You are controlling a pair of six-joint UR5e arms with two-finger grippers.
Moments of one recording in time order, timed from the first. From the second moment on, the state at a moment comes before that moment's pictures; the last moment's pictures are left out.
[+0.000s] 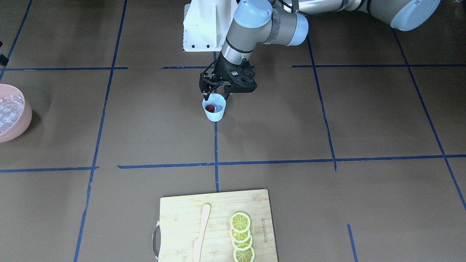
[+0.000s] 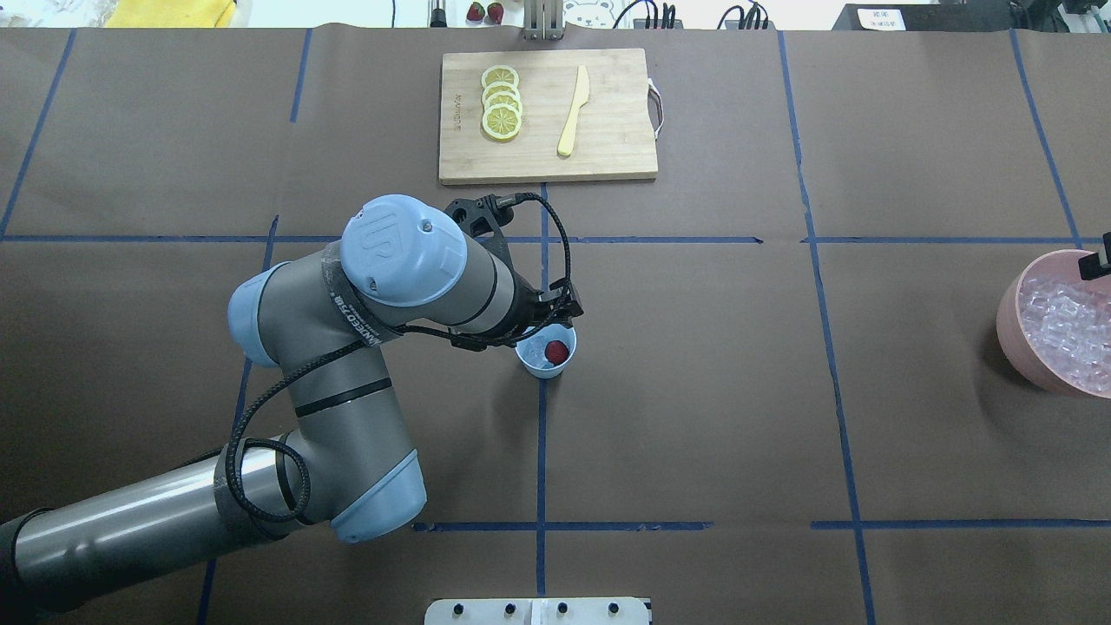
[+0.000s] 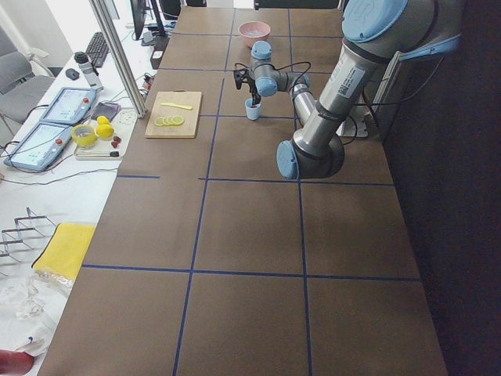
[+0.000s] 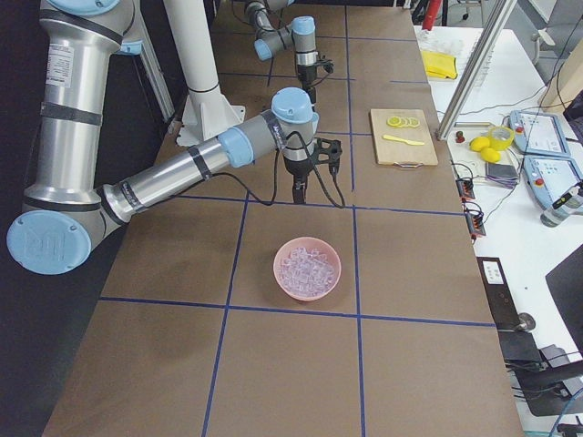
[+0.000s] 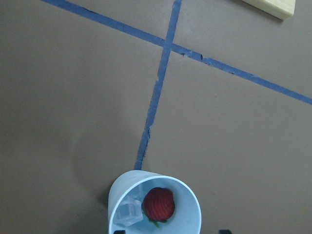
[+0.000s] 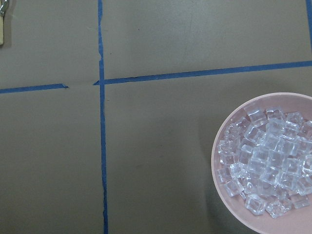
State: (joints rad) left arm -0.49 -2.29 -1.67 -1.85 -1.86 -1.58; right arm 1.28 -1.74 2.23 -1.57 2.36 0.62
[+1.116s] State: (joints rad) left arm -1.15 -1.61 -2.15 -1.48 -2.21 -0.39; right arm 1.49 -1.69 2.06 -1.77 2.35 0.13
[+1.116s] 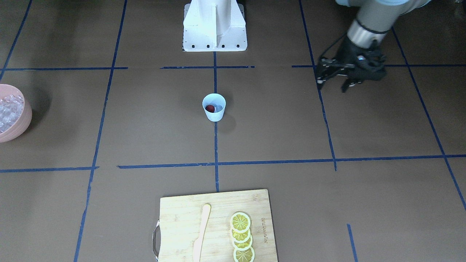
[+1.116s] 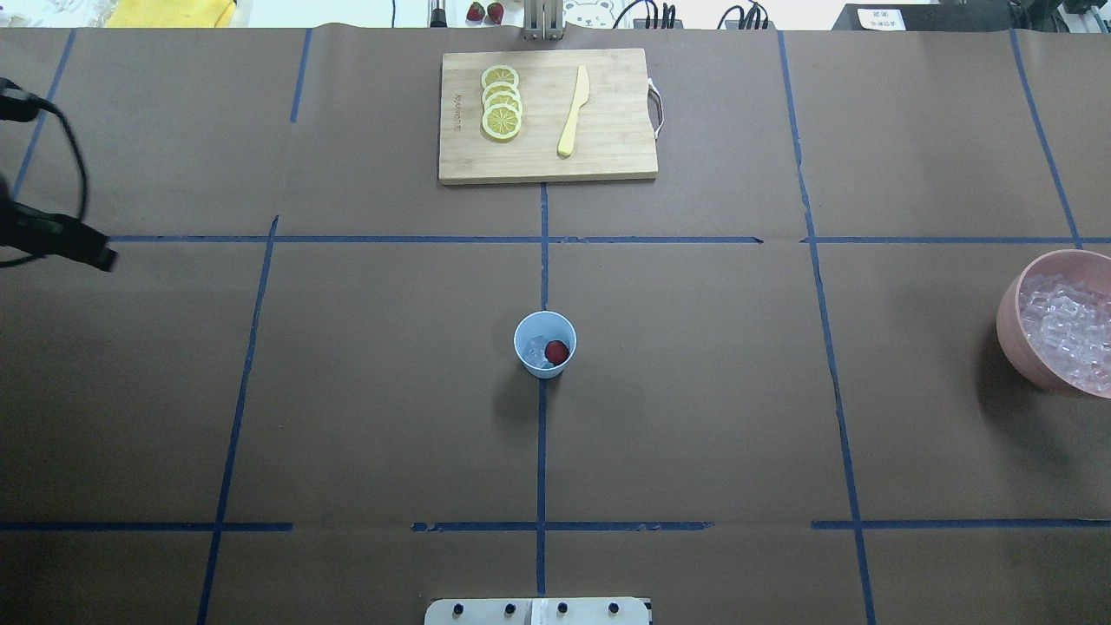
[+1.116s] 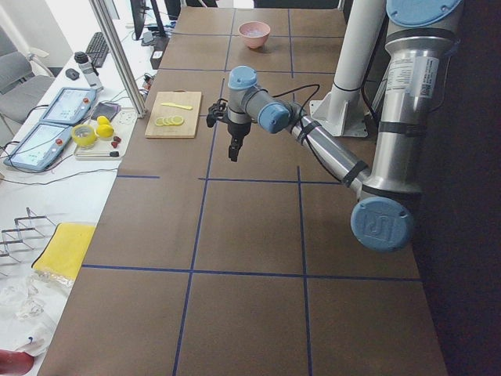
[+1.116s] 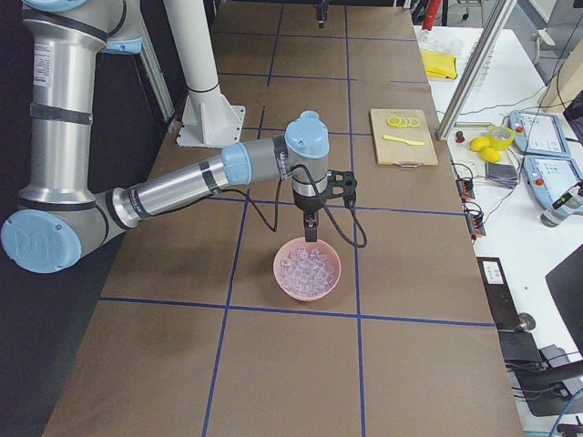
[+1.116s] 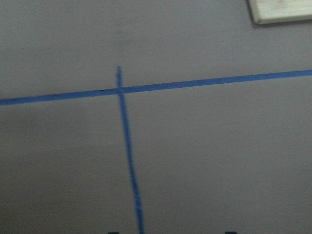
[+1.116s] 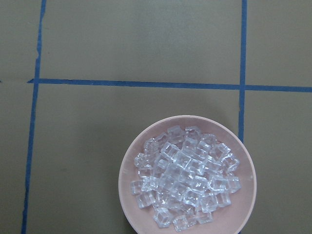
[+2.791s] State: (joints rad) left arm -1.62 -1.42 -1.88 -1.22 -2.36 0.28; right arm 1.58 -1.71 1.85 -1.78 2.29 -0.21
